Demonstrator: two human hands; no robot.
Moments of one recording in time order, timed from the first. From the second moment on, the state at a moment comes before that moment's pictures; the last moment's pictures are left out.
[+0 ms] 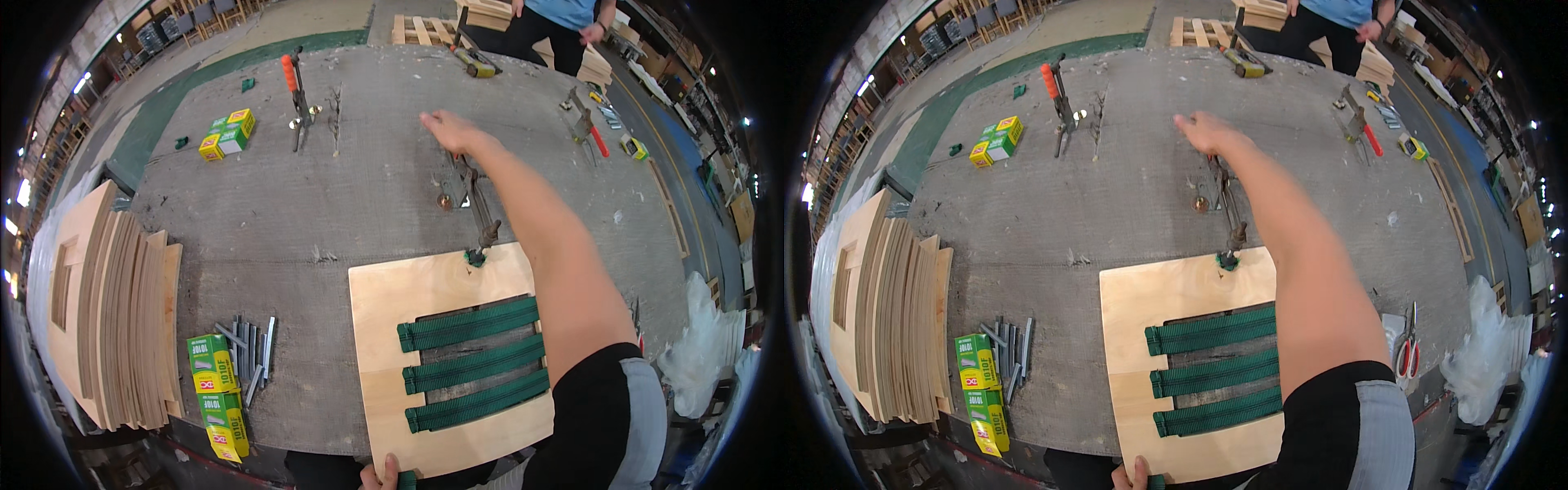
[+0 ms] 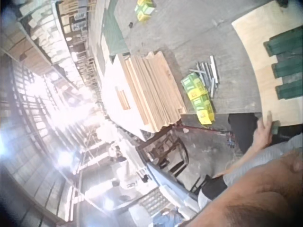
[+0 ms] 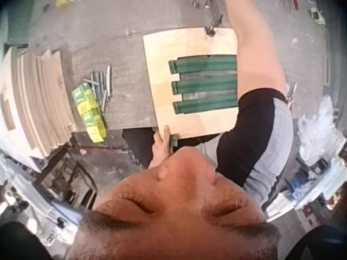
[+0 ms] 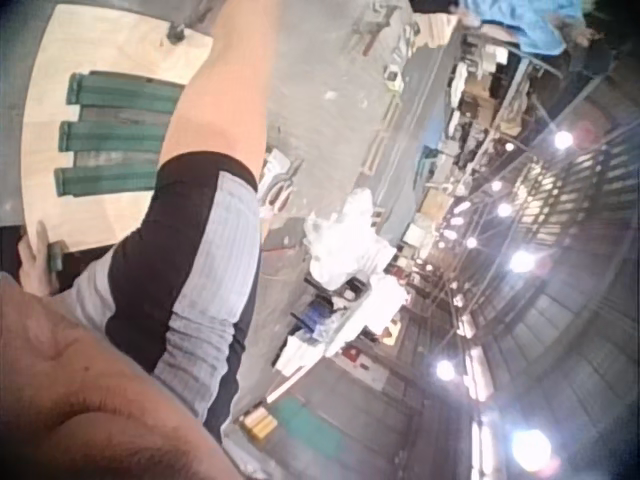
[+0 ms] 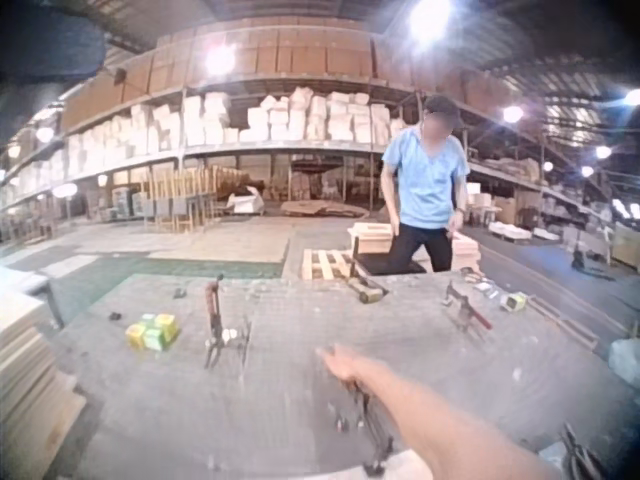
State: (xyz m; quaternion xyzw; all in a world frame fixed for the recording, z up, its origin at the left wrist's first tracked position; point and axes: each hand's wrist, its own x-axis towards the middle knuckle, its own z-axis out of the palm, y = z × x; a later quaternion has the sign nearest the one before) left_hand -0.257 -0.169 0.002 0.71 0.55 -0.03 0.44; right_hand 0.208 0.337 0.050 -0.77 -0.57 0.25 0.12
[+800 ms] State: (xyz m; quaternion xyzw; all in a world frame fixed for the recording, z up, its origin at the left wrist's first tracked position) left_hand -0.247 -0.180 -0.002 0.83 0.47 0.13 0.28; right_hand 0.097 -0.261 0.005 -0.75 -0.59 -0.06 0.30
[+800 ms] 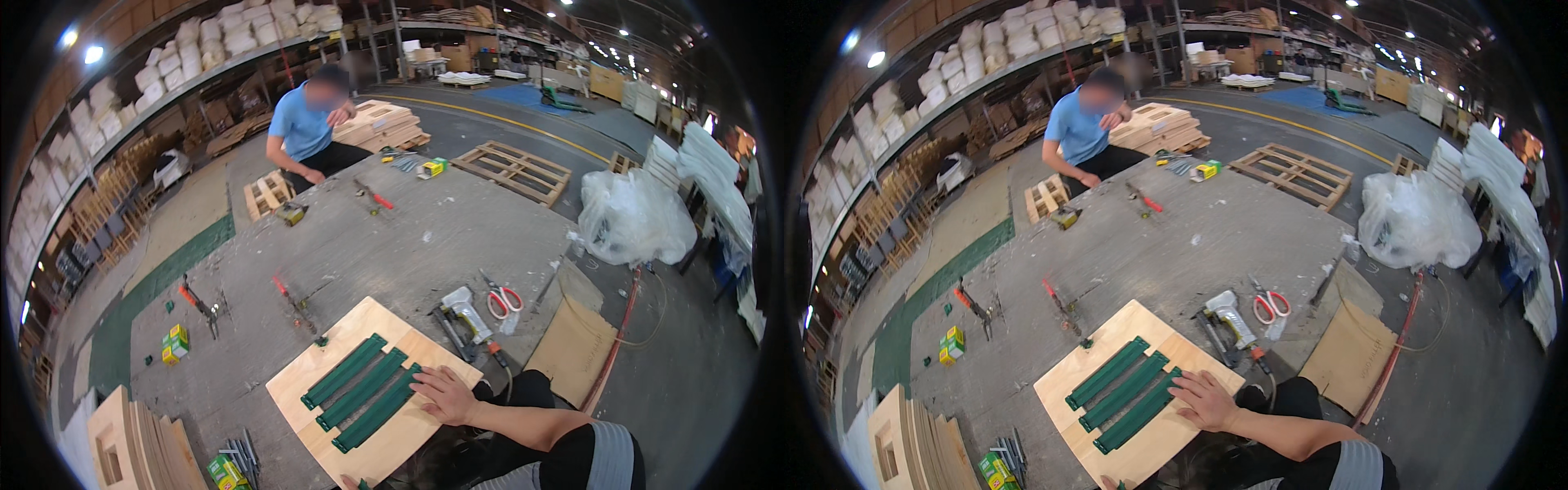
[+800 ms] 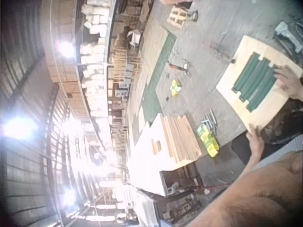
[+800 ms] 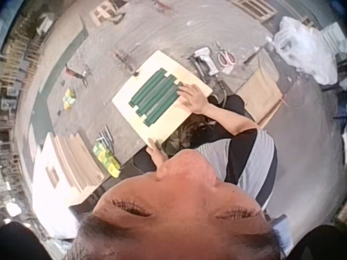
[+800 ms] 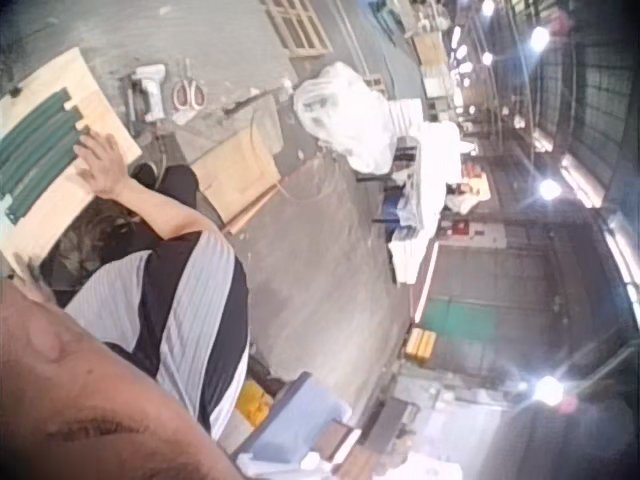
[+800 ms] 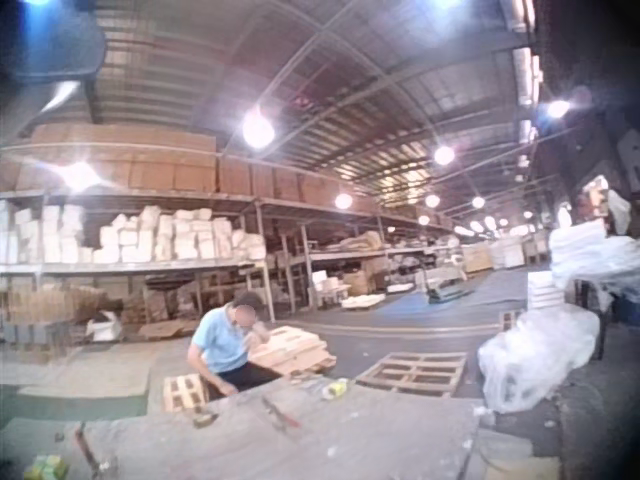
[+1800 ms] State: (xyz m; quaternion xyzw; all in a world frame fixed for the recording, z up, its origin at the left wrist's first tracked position) left_hand -0.203 -0.175 0.168 0.55 0.32 0.33 0.70; right_hand -0.053 -0.294 0.046 -0.51 -0.54 0.50 0.45
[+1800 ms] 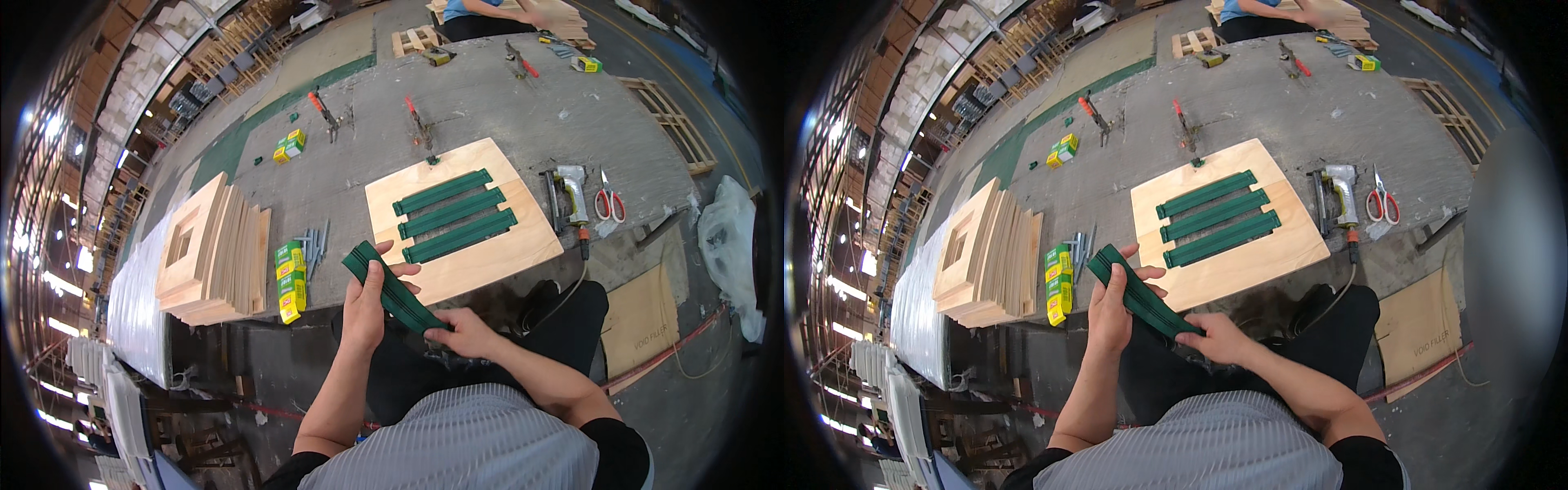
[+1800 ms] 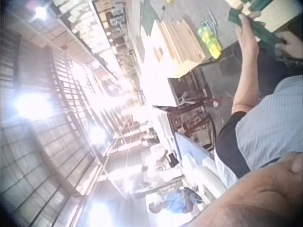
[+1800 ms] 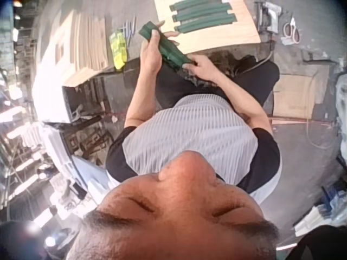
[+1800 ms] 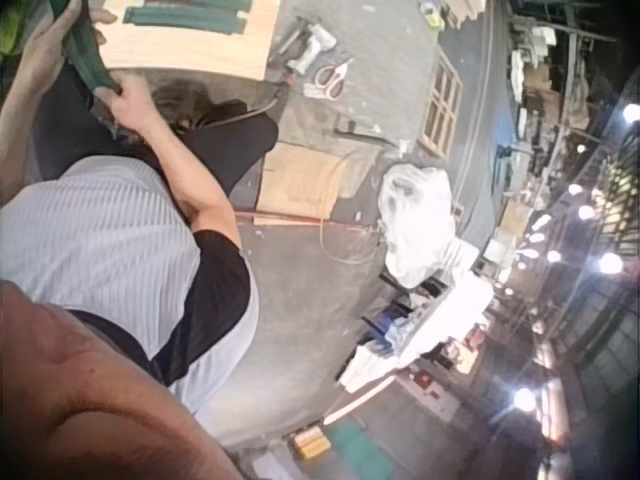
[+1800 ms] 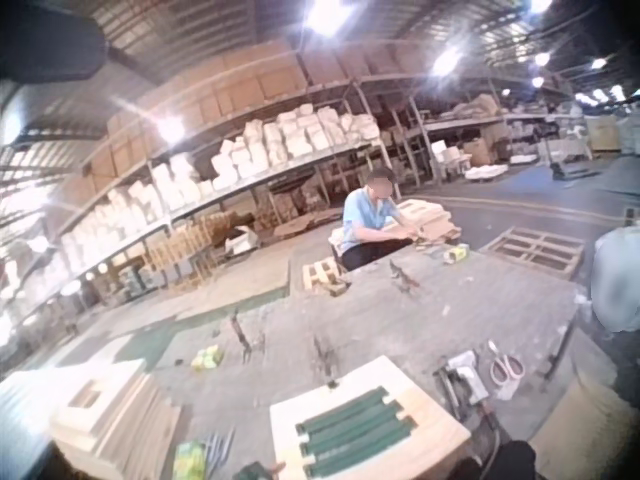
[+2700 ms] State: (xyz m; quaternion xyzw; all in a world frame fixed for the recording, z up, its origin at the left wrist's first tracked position) left_hand -0.124 -0.034 0.031 0.80 0.42 0.08 0.41; right_hand -0.044 -0.251 0.039 -0.49 -0.12 0.63 0.59
